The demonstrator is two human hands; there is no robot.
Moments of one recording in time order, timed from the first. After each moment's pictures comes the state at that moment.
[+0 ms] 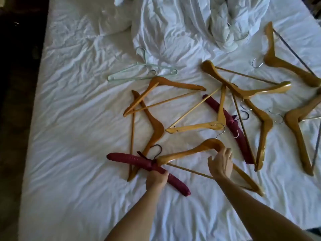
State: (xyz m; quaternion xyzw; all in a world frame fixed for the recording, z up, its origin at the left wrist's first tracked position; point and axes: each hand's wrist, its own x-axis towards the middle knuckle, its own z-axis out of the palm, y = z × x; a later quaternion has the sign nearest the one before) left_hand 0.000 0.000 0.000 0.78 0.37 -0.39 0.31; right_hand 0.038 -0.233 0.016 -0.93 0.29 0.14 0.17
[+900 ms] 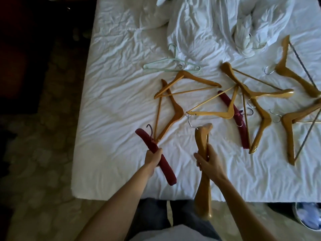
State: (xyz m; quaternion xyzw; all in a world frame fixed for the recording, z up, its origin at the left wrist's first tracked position) left_hand -0.073 0.095 0.176 0.60 0.49 -0.29 0.56; right_hand -0.072 -0.138 0.231 -0.81 0.15 0.23 0.52
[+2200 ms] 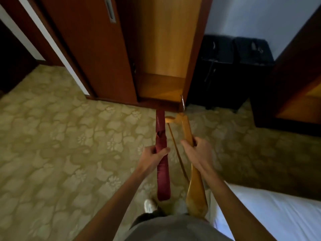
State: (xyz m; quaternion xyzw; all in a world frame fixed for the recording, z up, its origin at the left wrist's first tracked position) left_hand -0.757 0.386 0.383 0.32 0.70 0.39 0.51; right_hand -0.586 0.449 0.413 -0.61 -0.60 0.46 0.25
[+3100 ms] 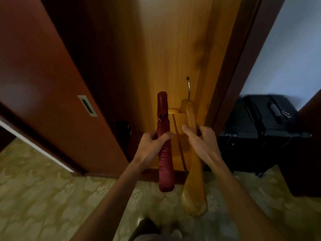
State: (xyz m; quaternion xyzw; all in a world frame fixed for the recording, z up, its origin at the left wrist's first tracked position) left_hand -0.988 1.032 0.511 0.43 0.63 0.45 0.46; right_hand -0.808 1.068 0.527 -0.53 -0.60 0.46 0.38
